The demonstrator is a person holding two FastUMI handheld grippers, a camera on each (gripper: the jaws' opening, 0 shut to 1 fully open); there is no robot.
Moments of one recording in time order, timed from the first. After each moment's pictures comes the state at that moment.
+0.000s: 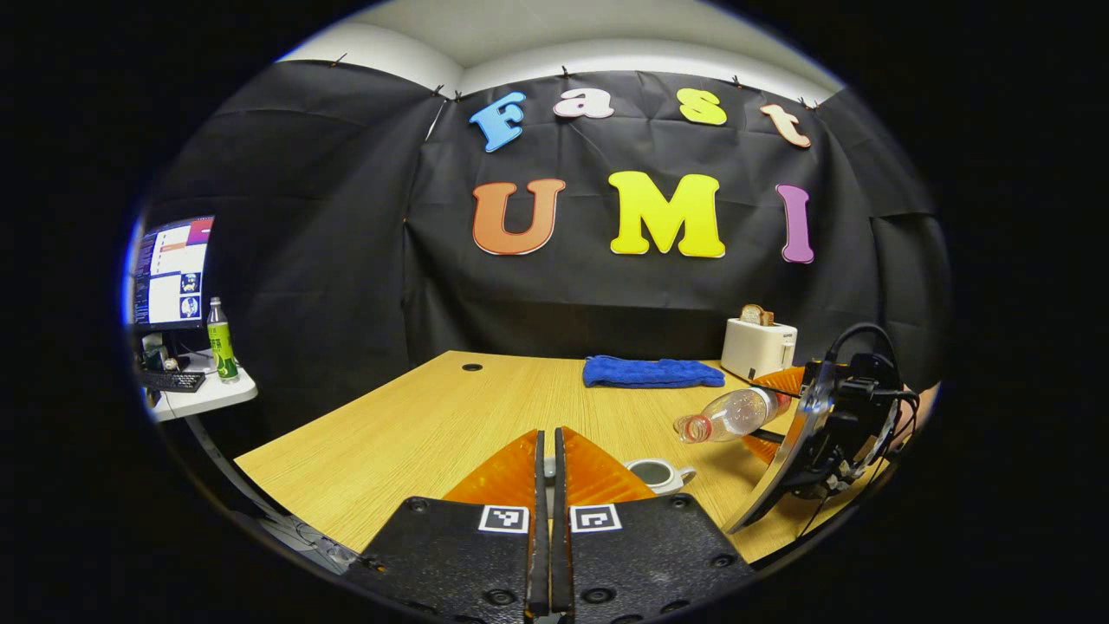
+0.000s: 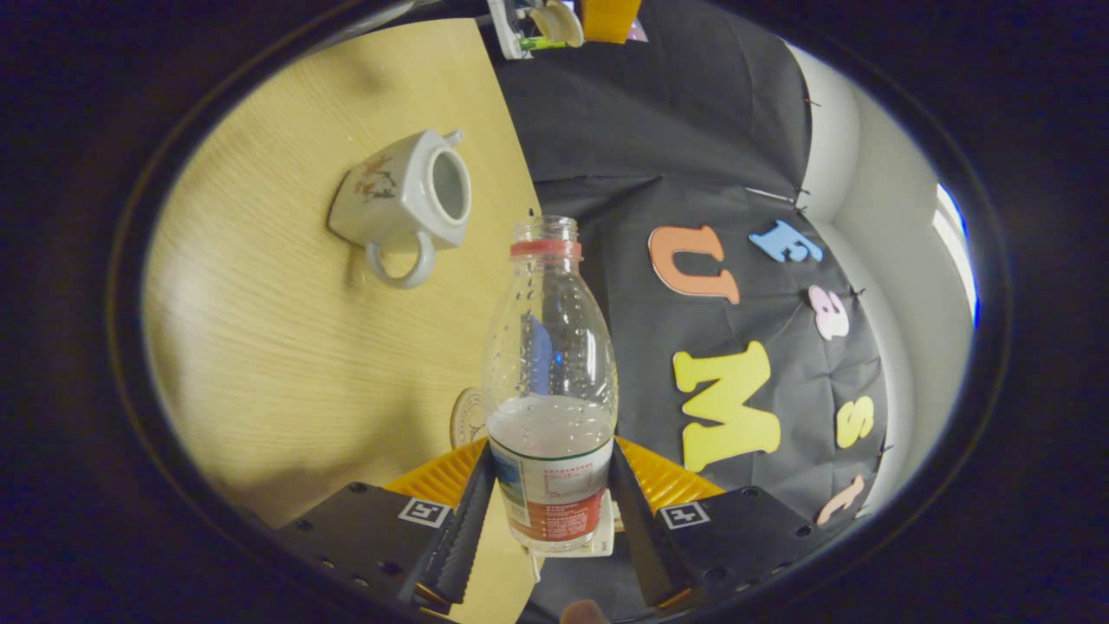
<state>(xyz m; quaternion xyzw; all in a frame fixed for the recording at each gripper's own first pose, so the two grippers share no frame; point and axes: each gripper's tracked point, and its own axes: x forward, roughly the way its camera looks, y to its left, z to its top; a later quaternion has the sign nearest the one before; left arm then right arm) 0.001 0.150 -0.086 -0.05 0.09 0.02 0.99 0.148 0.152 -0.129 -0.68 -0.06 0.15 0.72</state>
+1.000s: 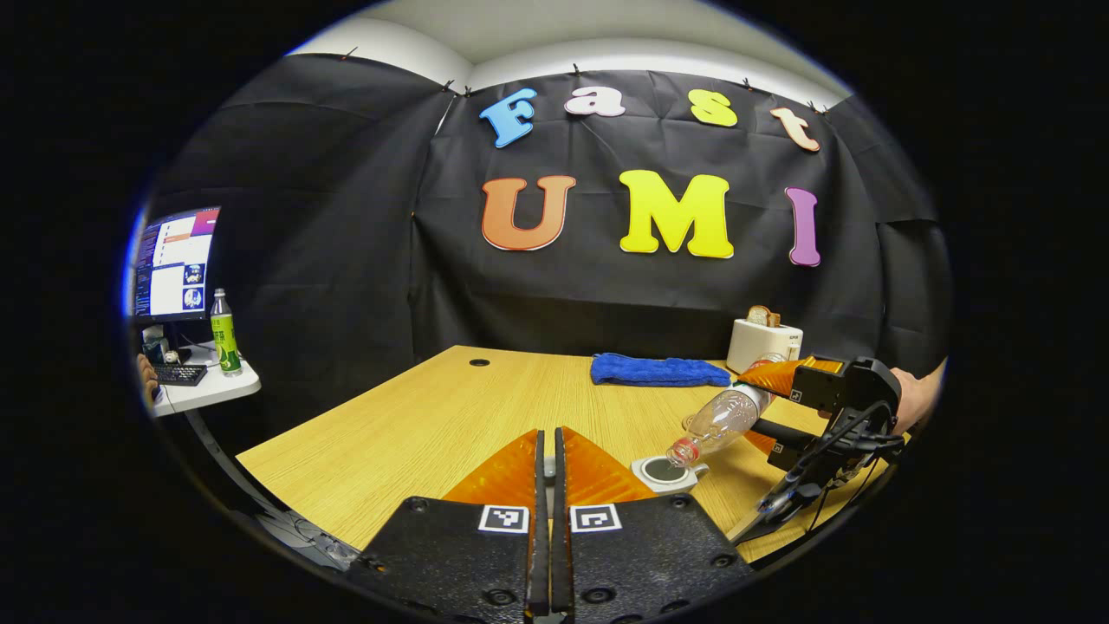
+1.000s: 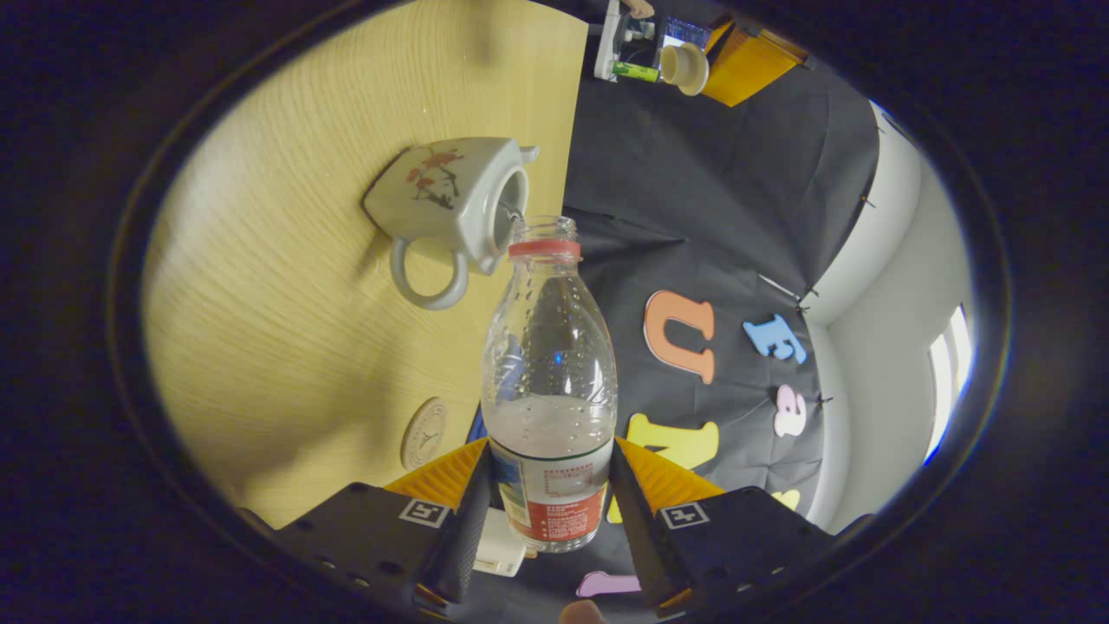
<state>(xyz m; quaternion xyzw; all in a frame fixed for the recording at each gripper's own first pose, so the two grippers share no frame) -0.001 0.164 -0.088 -0.06 0.10 0.02 0.99 0.144 0.189 -0.105 -0.77 -0.16 0.13 0.60</state>
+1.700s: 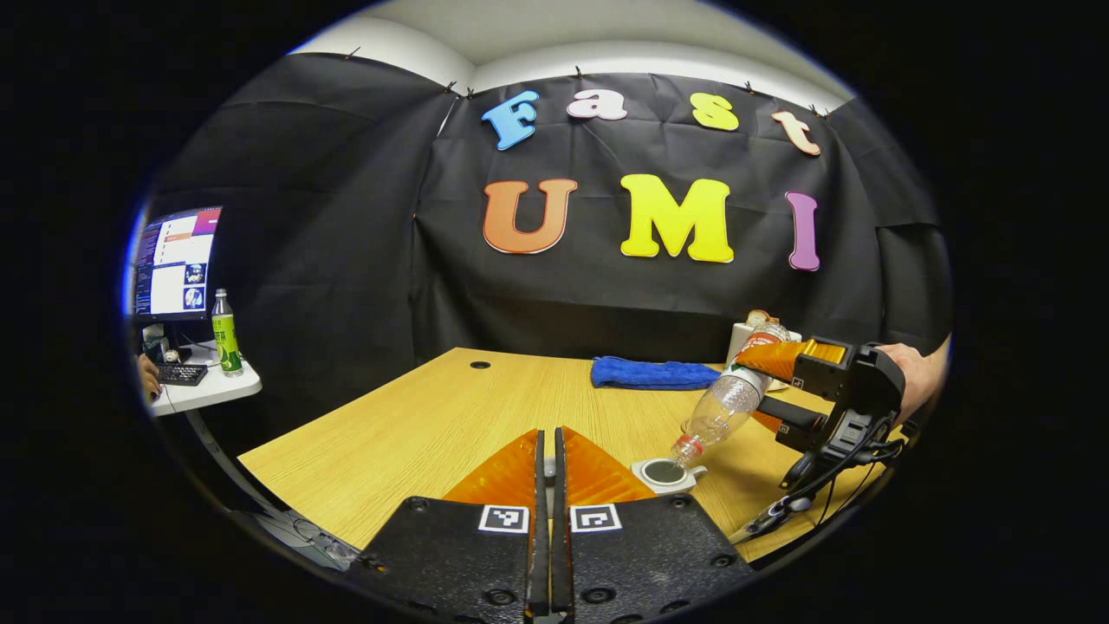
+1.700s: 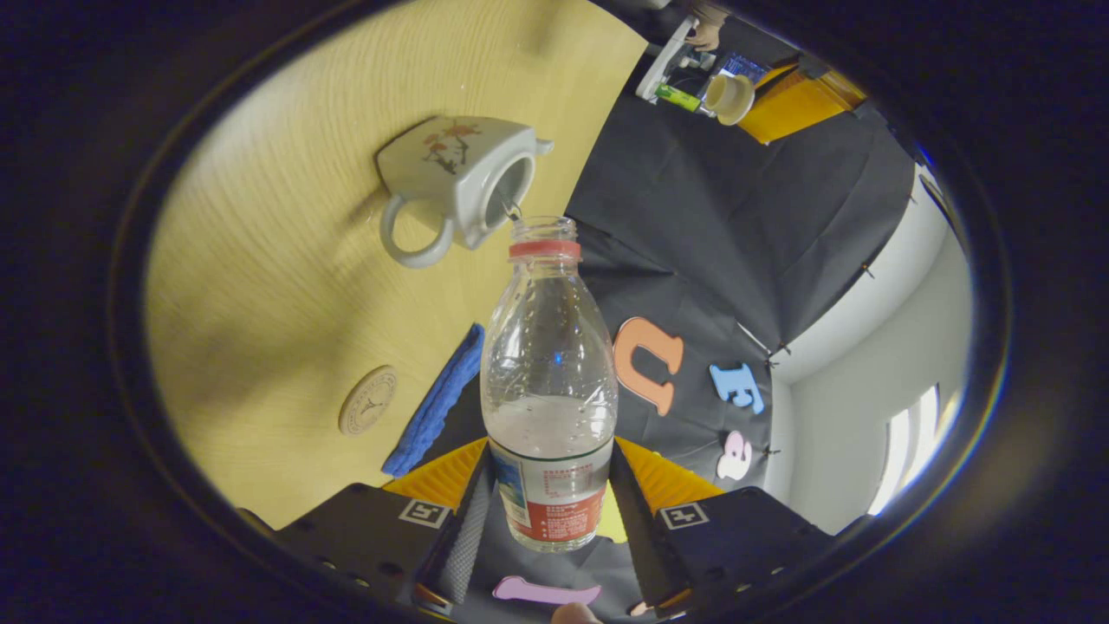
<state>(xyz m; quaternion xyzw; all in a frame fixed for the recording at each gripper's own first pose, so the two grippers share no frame) -0.006 0.167 -0.081 -0.06 0.09 0.02 0.99 0.143 0.201 -0.080 -0.82 -0.22 0.10 0.52</state>
